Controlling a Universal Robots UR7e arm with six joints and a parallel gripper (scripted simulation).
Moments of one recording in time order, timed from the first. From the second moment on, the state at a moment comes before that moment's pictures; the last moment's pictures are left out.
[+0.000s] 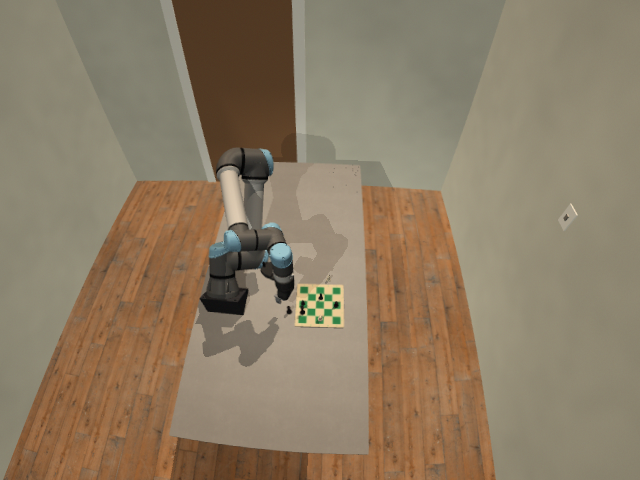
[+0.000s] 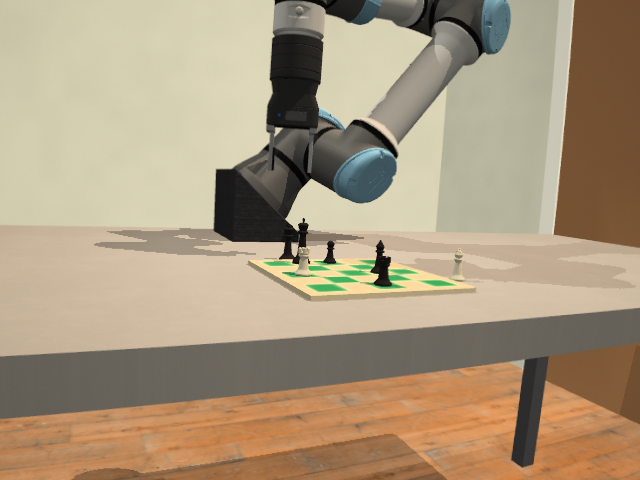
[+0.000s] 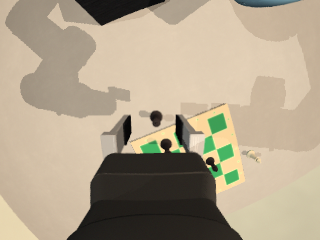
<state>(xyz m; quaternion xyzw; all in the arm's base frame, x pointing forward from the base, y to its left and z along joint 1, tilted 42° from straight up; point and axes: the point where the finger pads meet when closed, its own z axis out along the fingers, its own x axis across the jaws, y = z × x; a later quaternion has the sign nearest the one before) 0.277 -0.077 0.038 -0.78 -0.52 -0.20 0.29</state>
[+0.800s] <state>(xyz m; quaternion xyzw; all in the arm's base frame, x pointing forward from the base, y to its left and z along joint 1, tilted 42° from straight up) 0.281 -0.076 0.026 -0.47 -0.81 -0.31 0.17</state>
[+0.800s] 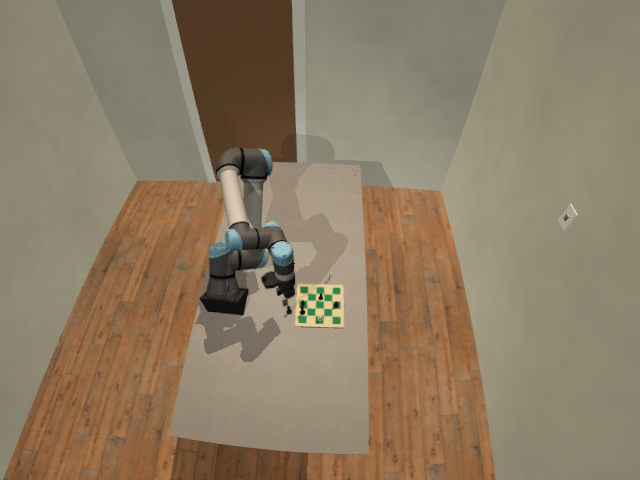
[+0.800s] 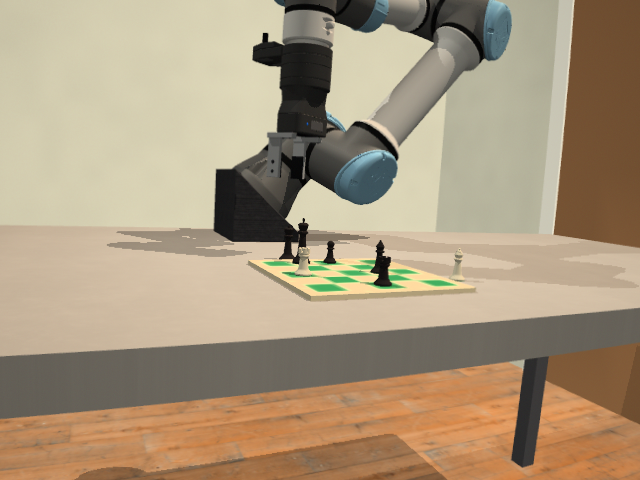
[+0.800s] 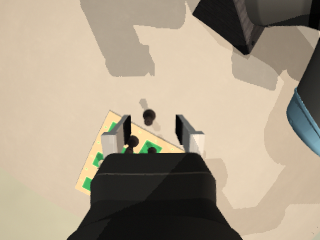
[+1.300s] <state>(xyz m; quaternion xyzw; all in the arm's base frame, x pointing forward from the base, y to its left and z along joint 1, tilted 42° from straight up) 0.290 -0.073 0.022 -0.26 -0.90 -0.34 0.09</state>
